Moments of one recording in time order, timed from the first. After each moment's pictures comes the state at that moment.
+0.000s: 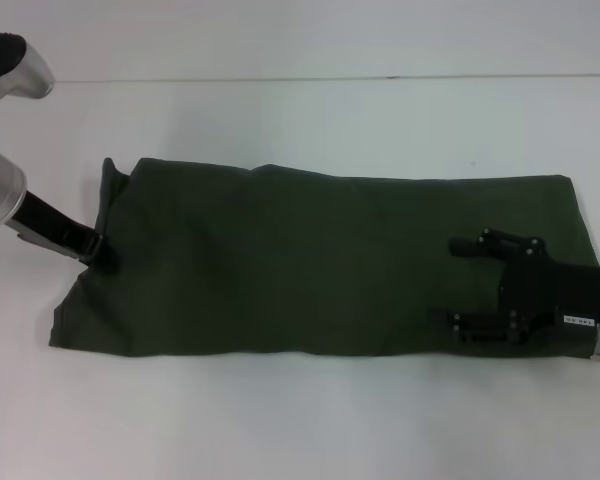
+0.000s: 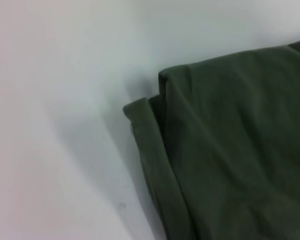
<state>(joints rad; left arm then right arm) -0.86 -1.99 0.82 0.66 2.83 1.32 -2.44 0.44 2.09 -0.68 -0.61 -2.02 -1.49 0.98</state>
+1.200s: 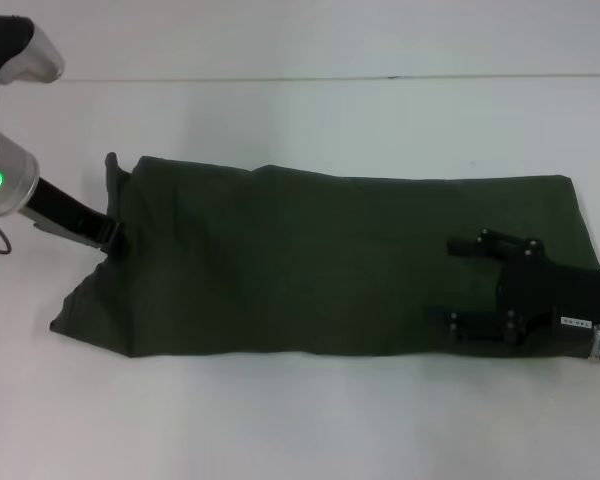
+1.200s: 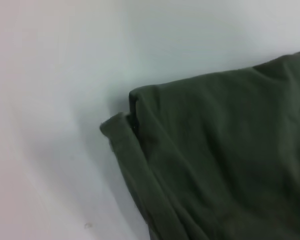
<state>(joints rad) -0.85 -2.02 0.82 0.75 2.80 1.38 -2.46 0.43 2.09 -0.67 -0.58 -1.99 -1.49 0.97</state>
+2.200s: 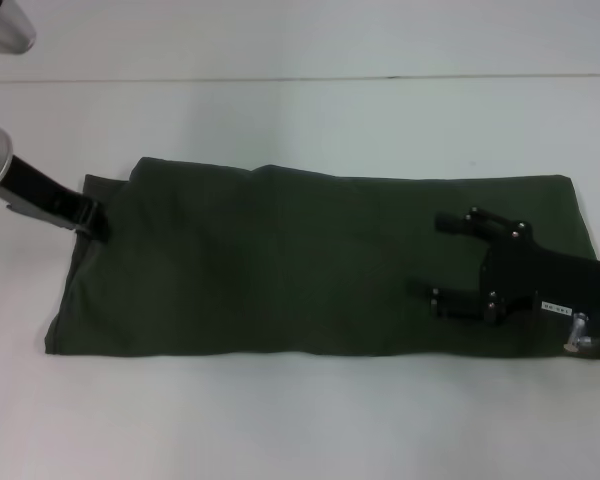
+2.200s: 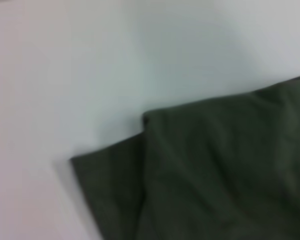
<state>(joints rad) -0.83 -2.03 0.82 0.91 2.82 1.47 -2.52 0.45 2.09 -0.70 -0.46 -1.84 -1.45 0.86</state>
